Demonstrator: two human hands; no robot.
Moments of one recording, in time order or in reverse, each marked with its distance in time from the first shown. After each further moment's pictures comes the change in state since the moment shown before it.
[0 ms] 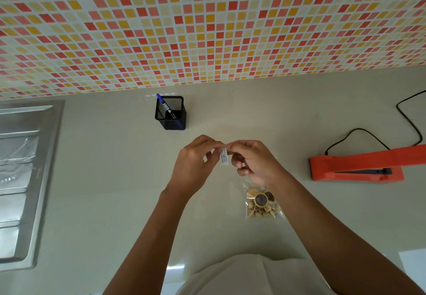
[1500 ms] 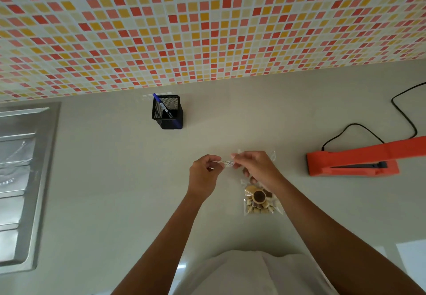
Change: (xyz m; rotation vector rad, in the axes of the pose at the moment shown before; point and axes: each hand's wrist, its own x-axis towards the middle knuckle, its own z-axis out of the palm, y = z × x) left_hand -0.032 -0.022 0.072 -0.473 -0.050 -0.803; right_hand 0.010 0.045 -0.039 -0.372 0.178 -0.003
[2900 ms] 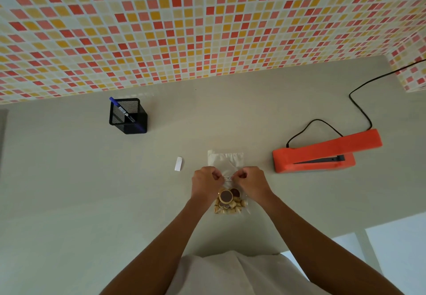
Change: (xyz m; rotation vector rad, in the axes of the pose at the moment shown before) left_hand -0.004 -0.001 0.100 0.462 -0.096 0.008; right_hand 0.007 0.087 -0.064 -0.446 0.241 -0.031
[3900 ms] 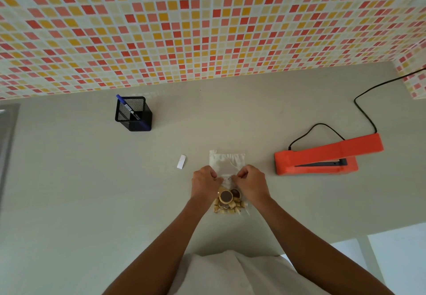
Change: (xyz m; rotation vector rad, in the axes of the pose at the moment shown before) left_hand -0.001 -0.008 0.006 -0.048 0.053 -0.105; right_hand -0.008 -0.006 0.004 -0.003 0.102 0.063
